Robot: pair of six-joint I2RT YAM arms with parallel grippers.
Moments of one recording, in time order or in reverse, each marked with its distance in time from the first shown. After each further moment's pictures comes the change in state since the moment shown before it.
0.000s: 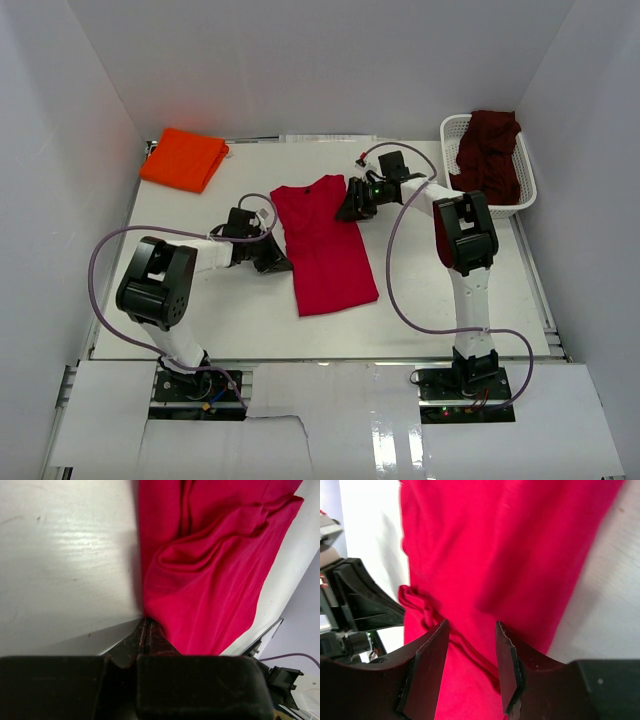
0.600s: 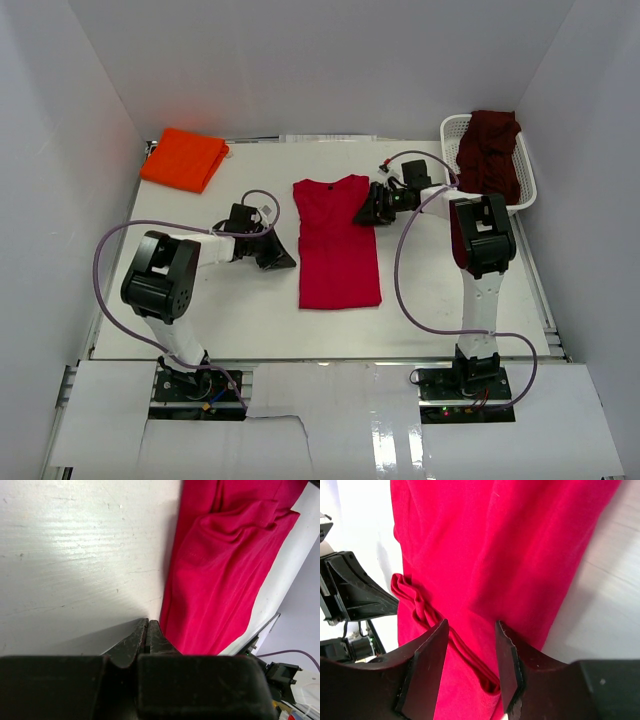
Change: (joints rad) left arm 0.010 0.059 0.060 -0.004 0.037 0.024; right arm -0.093 -0.072 -0.196 0.108 0.002 0.022
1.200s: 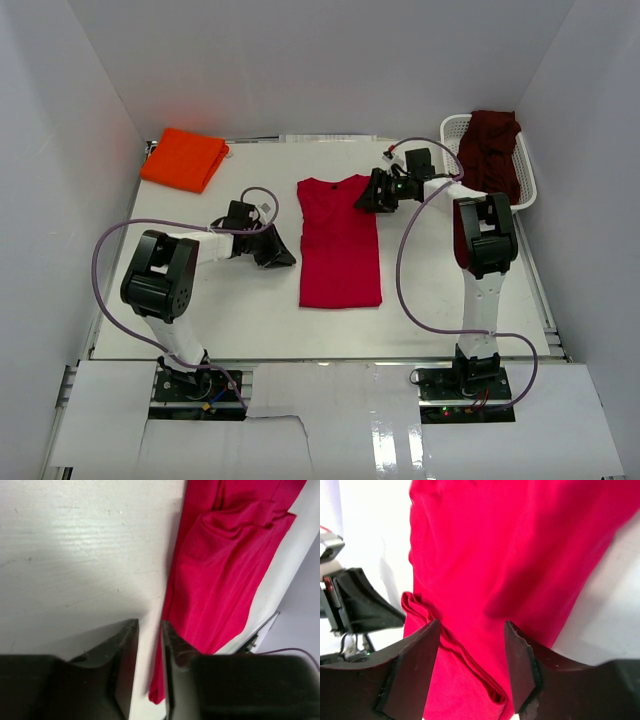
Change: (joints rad) left arm 0.019 0.012 0.030 -0.036 0.026 0.027; right arm -0.021 -0.014 0.067 -0.009 0.032 0.016
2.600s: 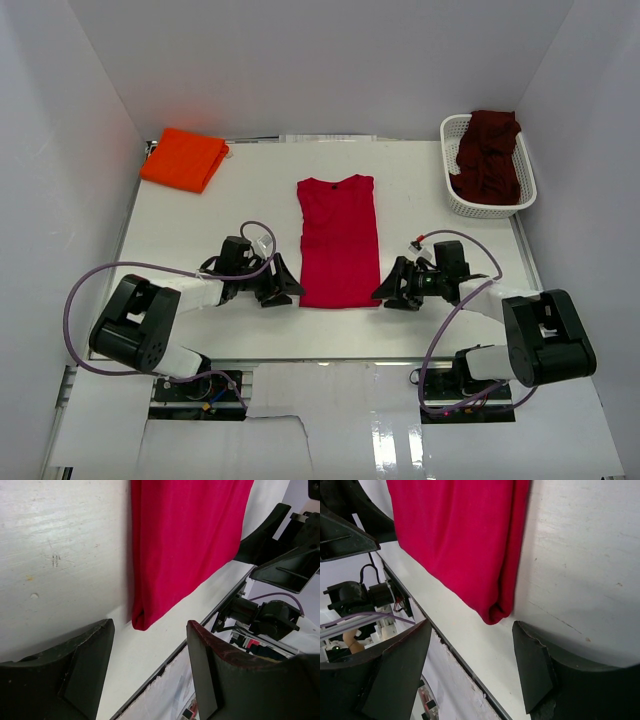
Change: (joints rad) left arm -0.092 -0.335 -0.411 0.195 0.128 -0.120; right arm 0.008 -0.839 -1.128 0.199 -0.018 0.203
